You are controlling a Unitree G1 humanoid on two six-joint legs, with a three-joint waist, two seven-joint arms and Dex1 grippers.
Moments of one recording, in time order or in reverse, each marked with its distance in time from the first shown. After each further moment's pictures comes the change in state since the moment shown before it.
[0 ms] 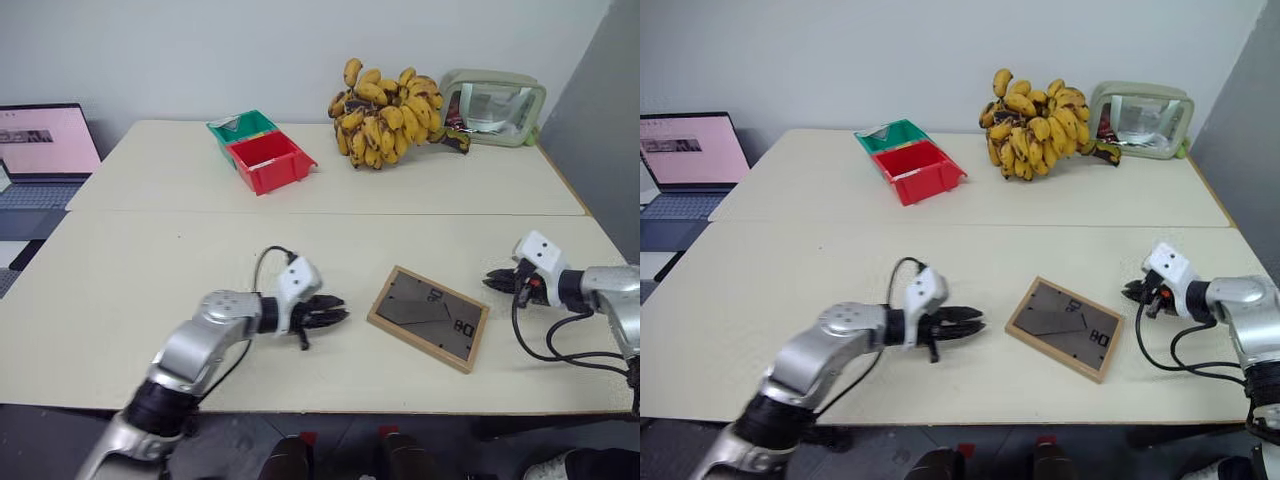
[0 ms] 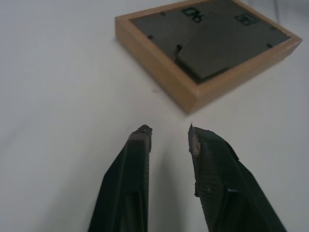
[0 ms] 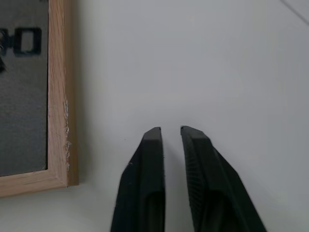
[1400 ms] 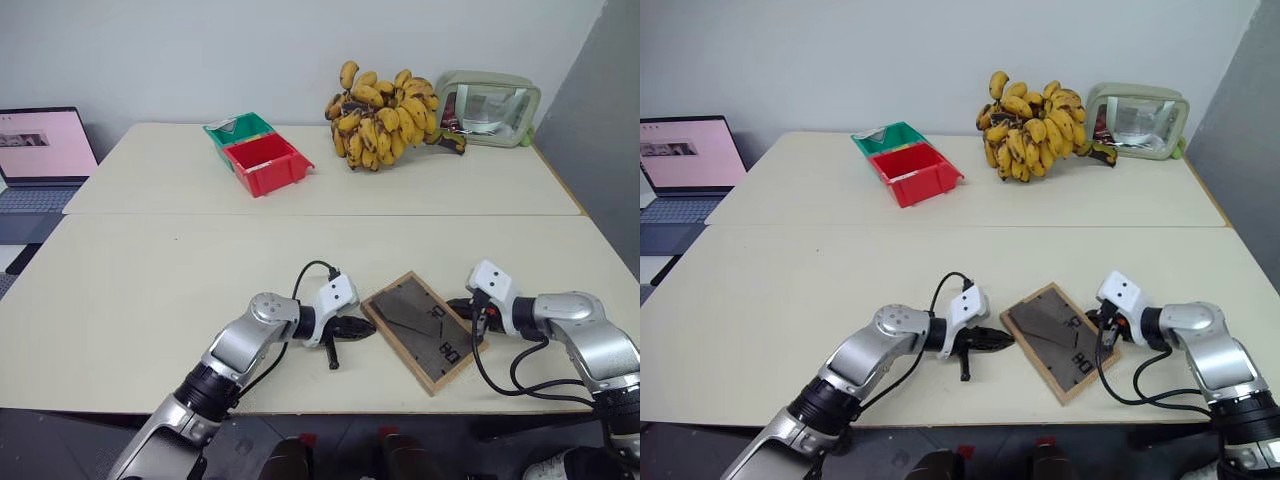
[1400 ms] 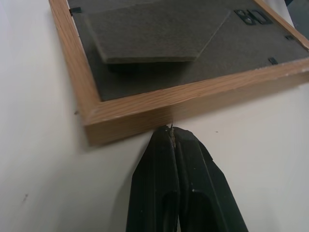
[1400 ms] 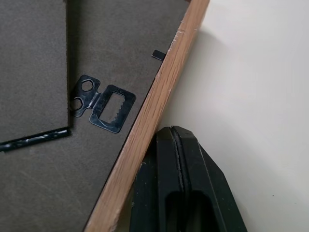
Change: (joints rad) left arm -0.077 -0.084 -0.096 0.206 0.107 -0.085 -0.087; right arm 0.137 0.099 0.043 -0.351 0.027 0.232 -0.047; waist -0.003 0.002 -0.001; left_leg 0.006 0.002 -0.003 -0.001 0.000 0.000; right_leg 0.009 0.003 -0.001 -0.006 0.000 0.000
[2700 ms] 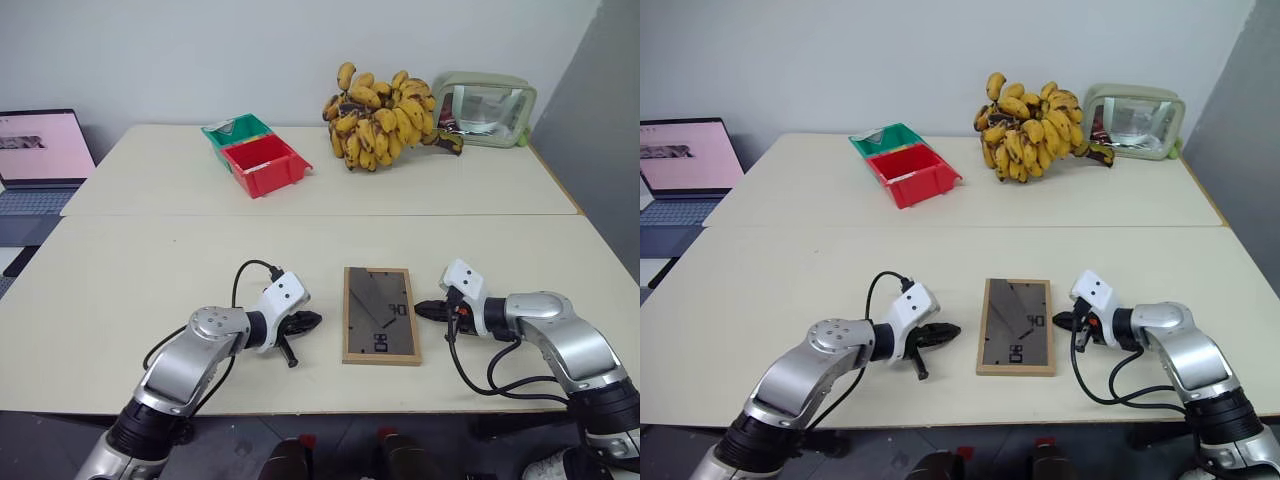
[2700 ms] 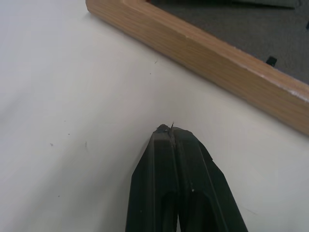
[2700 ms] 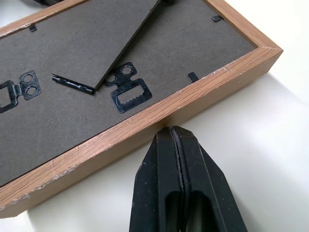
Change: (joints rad) left arm 0.202 0.154 0.182 -0.342 0.003 0.272 0.207; right arm -0.034 0.083 0.061 -0.115 0.081 0.141 -0.029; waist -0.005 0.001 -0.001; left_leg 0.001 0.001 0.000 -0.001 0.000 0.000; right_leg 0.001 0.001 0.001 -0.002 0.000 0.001
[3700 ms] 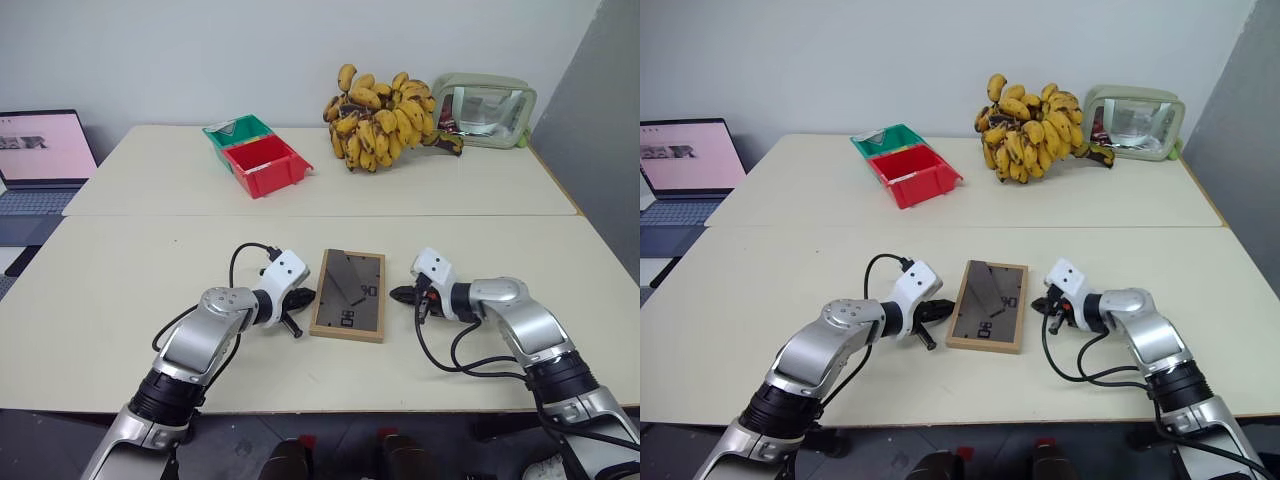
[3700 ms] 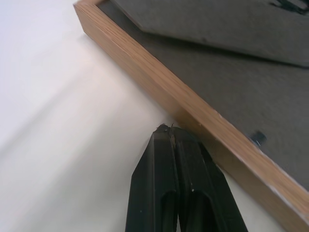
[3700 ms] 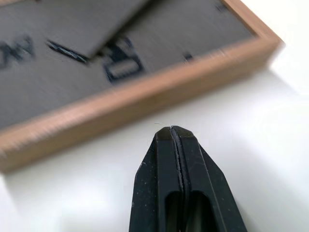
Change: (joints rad) left arm -0.112 -0.012 -0.006 0.133 0.037 0.013 0.091; right arm -0.163 0.123 0.083 0.272 -0.091 -0.152 -0.052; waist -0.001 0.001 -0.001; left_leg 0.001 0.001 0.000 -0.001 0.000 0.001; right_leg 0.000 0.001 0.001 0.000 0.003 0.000
